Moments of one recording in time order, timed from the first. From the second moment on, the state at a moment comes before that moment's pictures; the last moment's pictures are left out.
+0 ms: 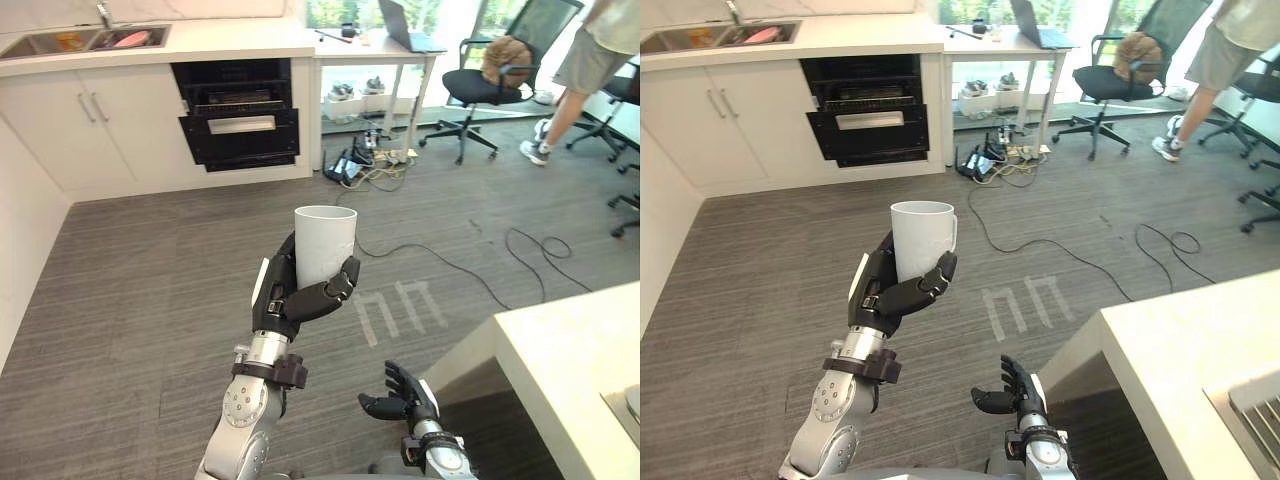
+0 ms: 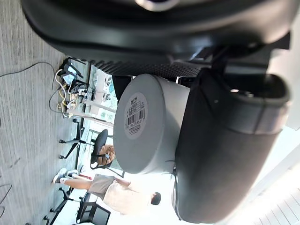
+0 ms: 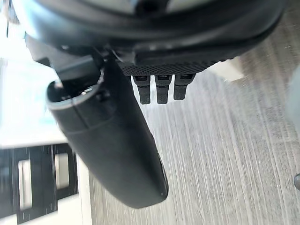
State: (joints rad) left arm 0.17 0.12 -0.36 -0.23 -0.33 -0.22 0.10; right arm 0.18 -0.06 0.13 0.63 0.07 -0.11 -0.06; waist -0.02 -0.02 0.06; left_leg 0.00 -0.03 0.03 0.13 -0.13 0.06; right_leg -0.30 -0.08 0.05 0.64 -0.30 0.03
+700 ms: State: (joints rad) left arm 0.19 0.11 -0.37 -0.22 -0.34 -0.22 0.04; right arm 0.21 -0.12 0.15 0.42 0.03 -0.14 -0.08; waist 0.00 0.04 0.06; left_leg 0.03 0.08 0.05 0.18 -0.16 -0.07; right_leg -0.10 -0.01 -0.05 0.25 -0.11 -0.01
